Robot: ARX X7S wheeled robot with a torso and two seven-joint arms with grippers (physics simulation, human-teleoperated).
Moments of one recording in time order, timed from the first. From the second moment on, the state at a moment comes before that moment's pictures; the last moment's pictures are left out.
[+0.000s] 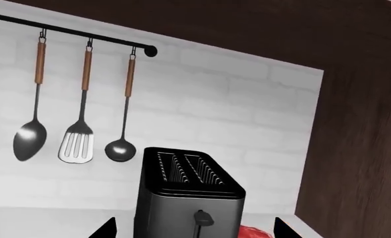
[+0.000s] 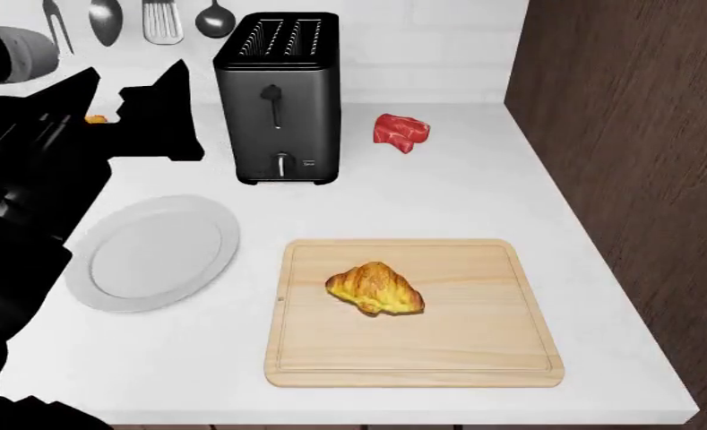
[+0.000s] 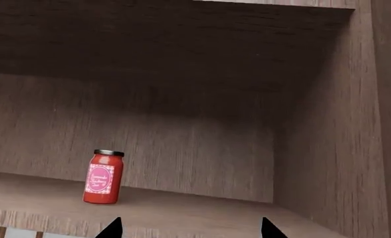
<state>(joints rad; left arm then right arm) -0.90 -0.16 -0.37 0.66 -0.50 -1.41 0.09 1.78 0.34 -0.41 0.10 0.76 0.90 0.40</state>
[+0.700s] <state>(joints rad) -0.90 -0.21 -0.30 0.53 -0.50 -1.31 0.12 2.20 0.10 -0.25 0.82 0.24 0.67 0.08</state>
